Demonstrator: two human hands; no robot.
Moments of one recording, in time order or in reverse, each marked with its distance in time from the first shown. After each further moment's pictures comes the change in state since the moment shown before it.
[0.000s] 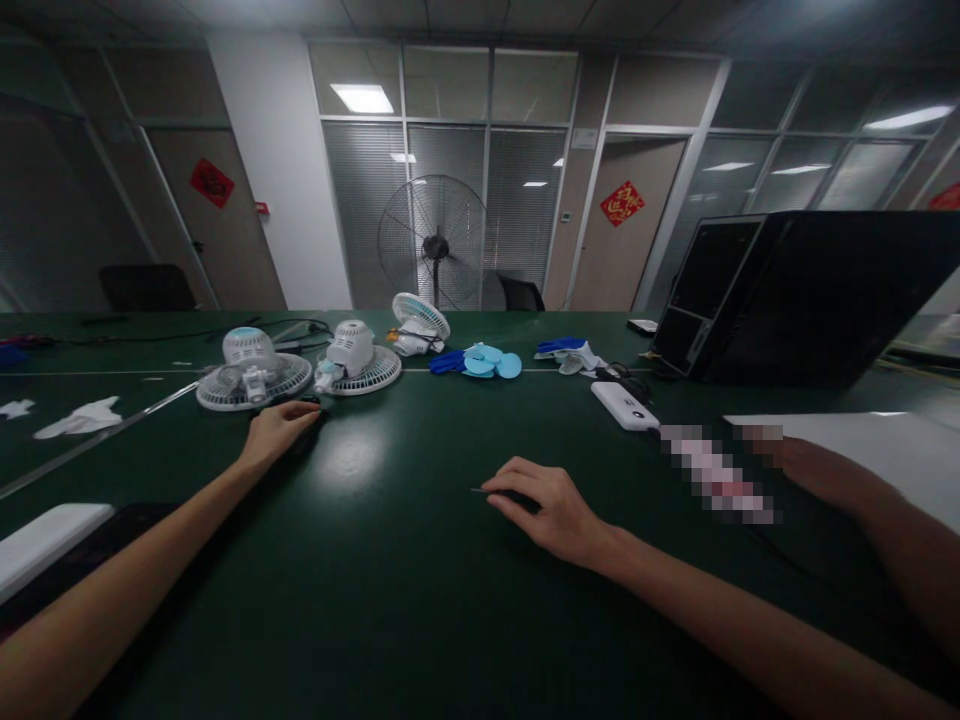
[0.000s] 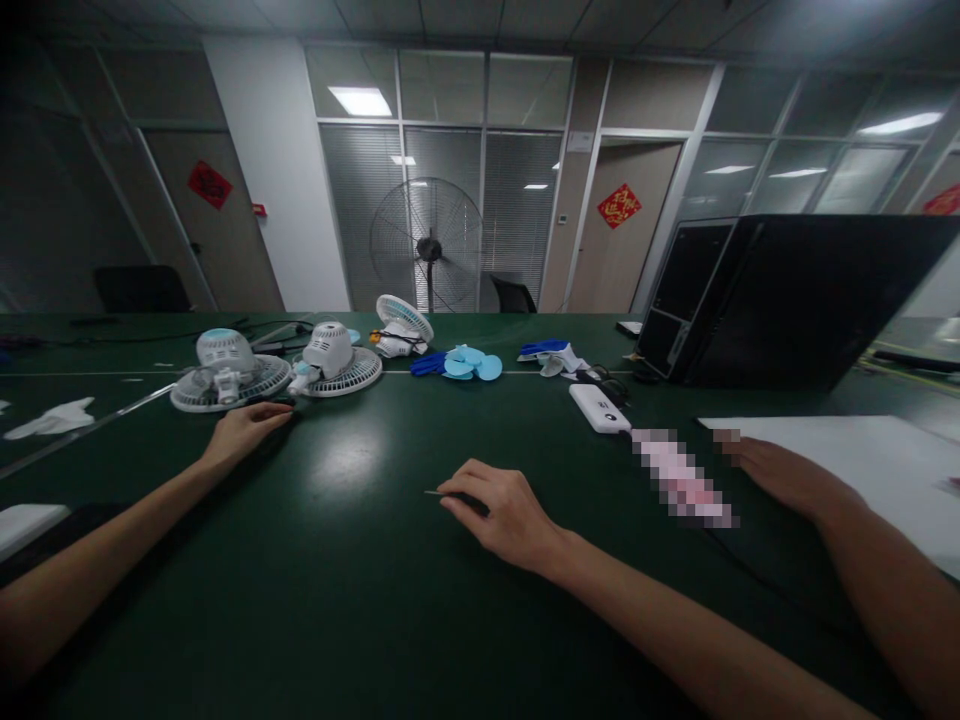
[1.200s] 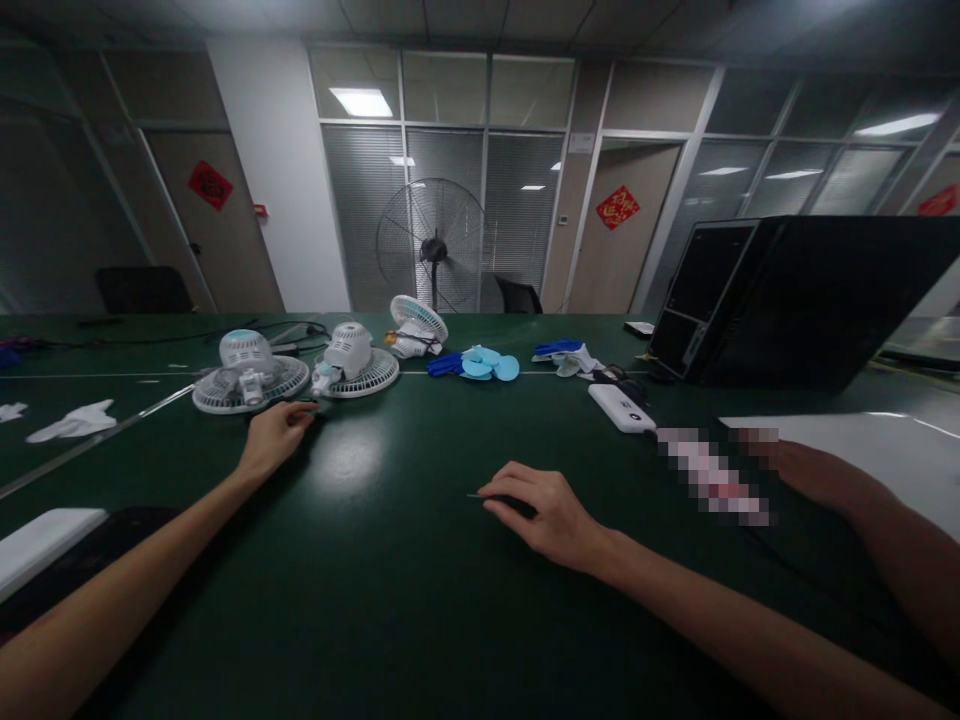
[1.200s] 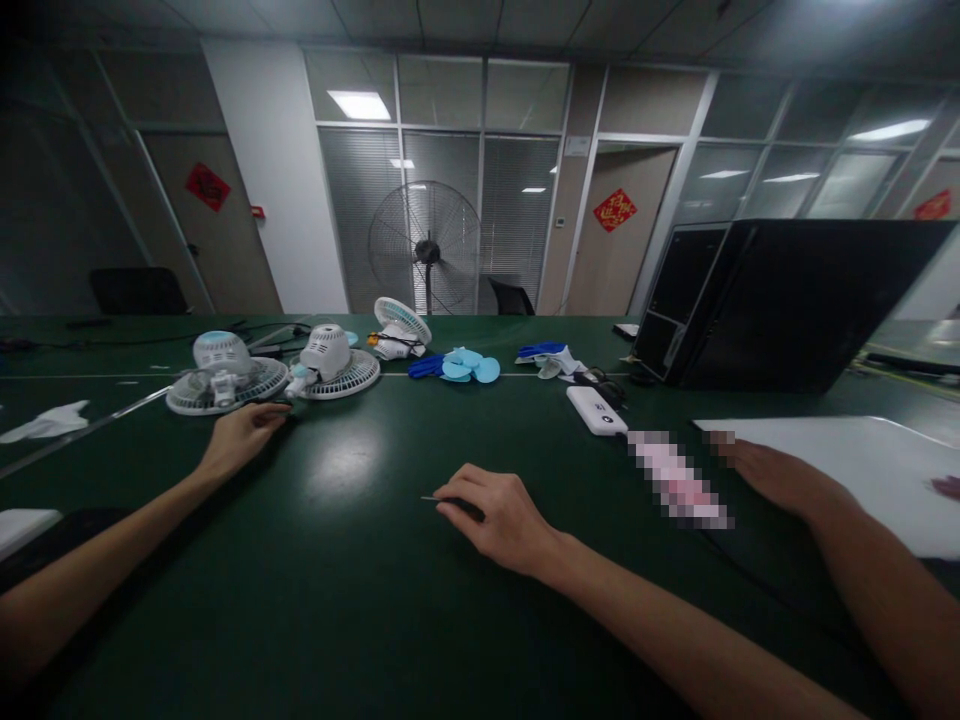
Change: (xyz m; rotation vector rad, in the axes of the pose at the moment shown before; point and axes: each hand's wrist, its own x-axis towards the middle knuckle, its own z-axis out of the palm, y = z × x) left_hand -0.009 0.009 0.006 0.168 0.065 0.203; right_hand -0.001 -0.001 -0.001 -0.012 -0.024 -0.006
